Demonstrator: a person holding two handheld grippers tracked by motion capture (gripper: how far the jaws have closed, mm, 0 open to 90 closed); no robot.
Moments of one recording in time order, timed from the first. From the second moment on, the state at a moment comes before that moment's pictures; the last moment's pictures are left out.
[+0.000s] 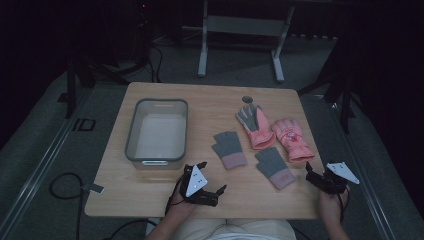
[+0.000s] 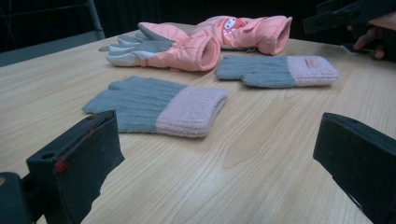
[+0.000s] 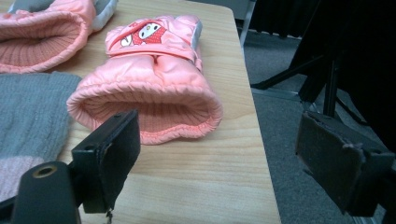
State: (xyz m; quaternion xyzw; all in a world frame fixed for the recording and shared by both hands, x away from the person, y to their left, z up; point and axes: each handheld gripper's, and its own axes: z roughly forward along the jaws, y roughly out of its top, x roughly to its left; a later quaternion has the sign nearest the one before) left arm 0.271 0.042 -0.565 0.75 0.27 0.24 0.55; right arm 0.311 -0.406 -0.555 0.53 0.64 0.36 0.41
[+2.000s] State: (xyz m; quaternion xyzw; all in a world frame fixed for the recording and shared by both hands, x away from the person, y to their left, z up) left arm 0.278 0.049 -0.564 0.76 0.26 0.20 0.56; right arm 0.392 -0.259 -0.436 0.37 0.78 0.43 0.25
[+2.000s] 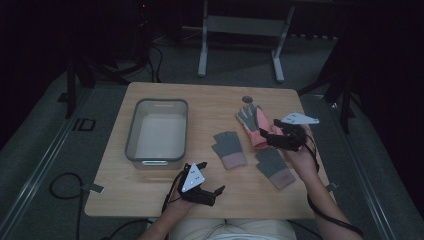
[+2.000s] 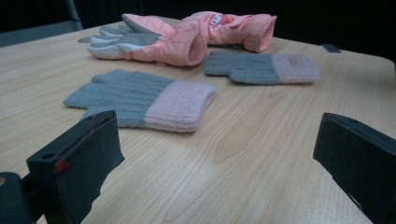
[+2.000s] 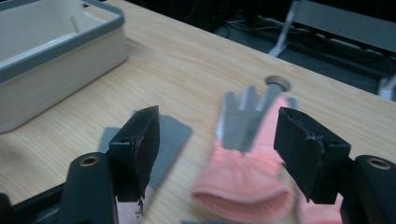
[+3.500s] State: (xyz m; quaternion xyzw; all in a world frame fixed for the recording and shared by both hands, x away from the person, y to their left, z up) left arm 0.274 0.049 -0.565 0.76 0.26 0.21 0.56; right arm 0.444 -0.159 -0.540 0.33 0.89 0.28 0.13
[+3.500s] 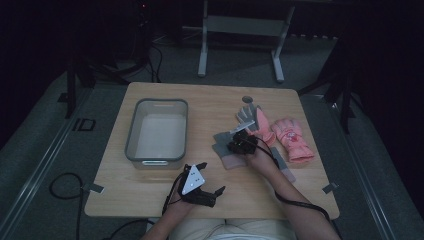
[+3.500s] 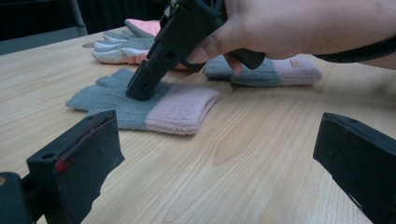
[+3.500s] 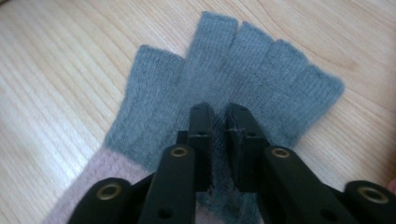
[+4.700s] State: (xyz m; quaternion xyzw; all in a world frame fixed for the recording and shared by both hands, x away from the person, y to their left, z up) left arm 0.273 0.048 -0.565 0.76 0.26 0.21 0.56; right arm 0.361 -0.143 -0.543 0.49 0.80 0.31 0.15
